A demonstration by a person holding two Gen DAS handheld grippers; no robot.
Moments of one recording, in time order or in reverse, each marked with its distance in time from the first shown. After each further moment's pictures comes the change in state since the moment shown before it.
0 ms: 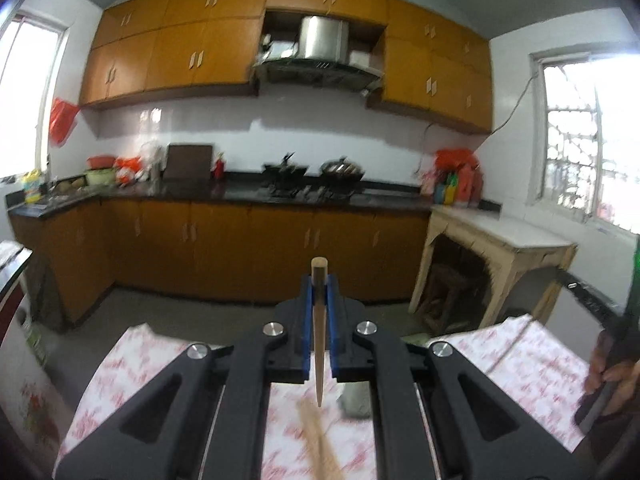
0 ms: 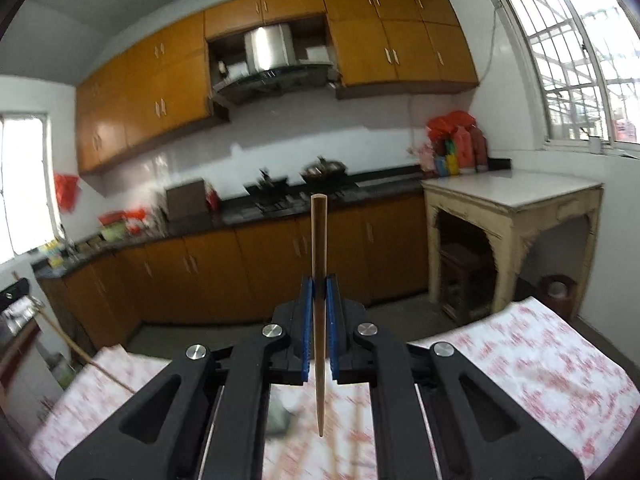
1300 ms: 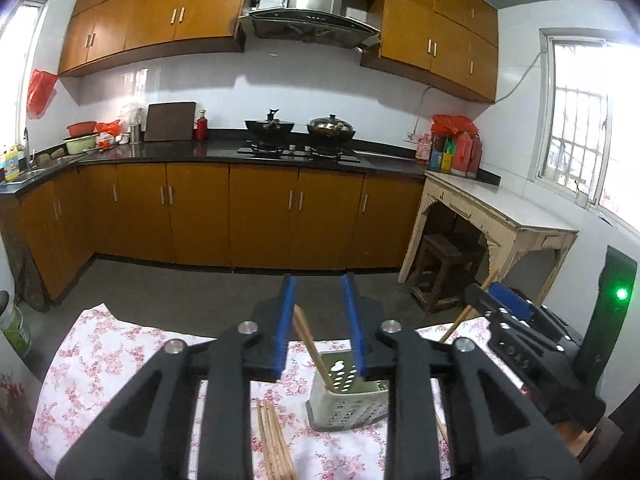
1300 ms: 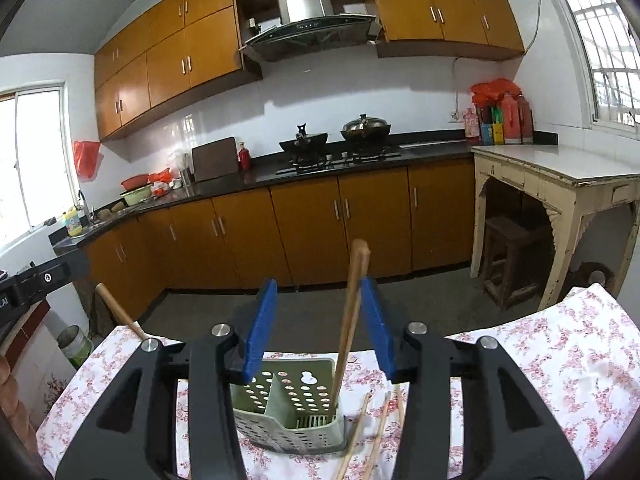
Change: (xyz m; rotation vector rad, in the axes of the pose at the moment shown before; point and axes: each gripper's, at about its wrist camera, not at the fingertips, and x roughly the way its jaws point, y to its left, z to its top) left arm 0.111 -0.027 -0.017 -0.039 0.163 -0.015; right arm 0.084 0.064 -0.037 -0.044 0.157 0.087
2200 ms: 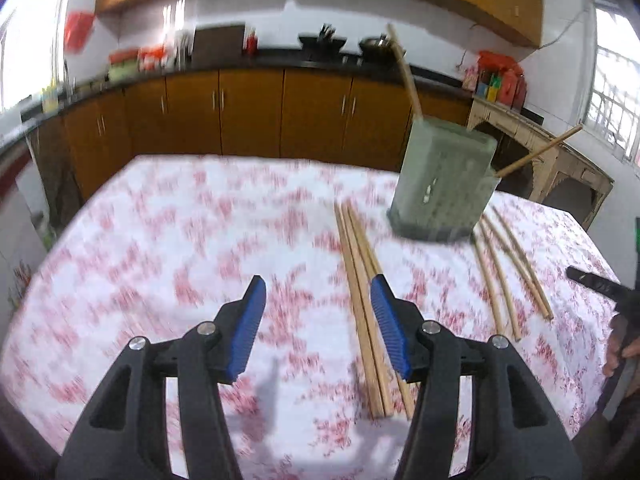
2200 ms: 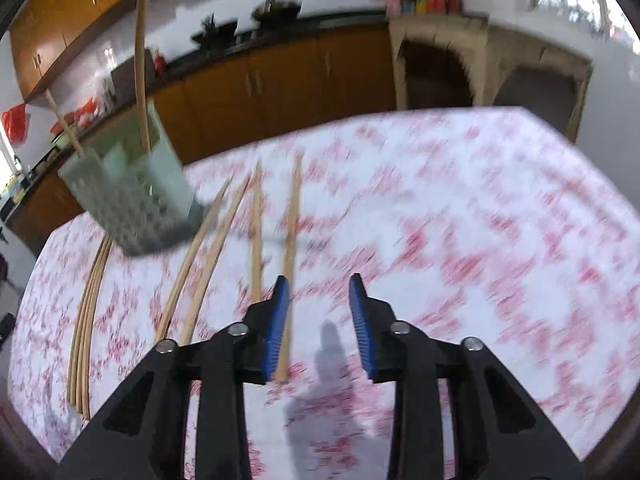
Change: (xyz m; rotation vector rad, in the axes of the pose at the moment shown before) left arm -0.046 0.069 -0.212 -0.066 0.264 0.138; right arm -0.011 -0.111 -0.172 0.154 0.438 -0.204
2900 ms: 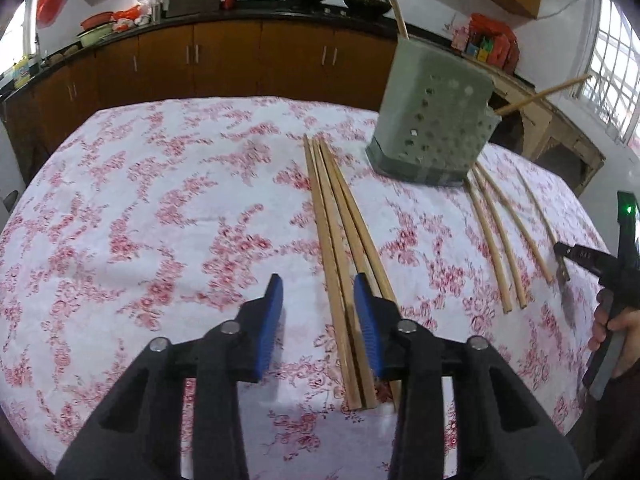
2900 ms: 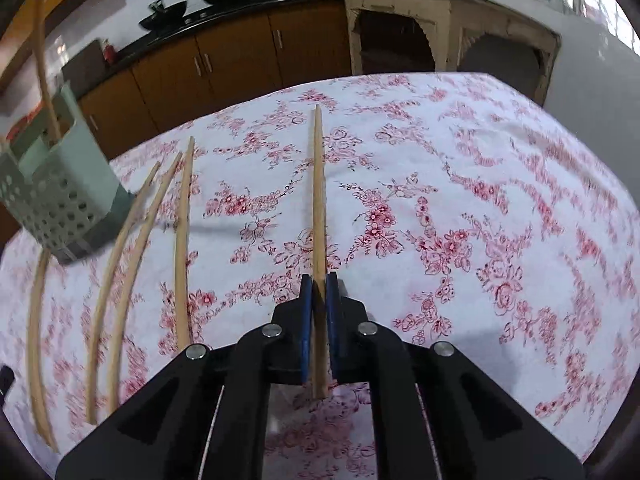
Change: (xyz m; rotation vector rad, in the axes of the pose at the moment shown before) left arm 0.052 -0.024 -0.021 0.023 0.172 -0.070; right arm 0.039 -0.020 -0.006 0.047 0.038 -0.187
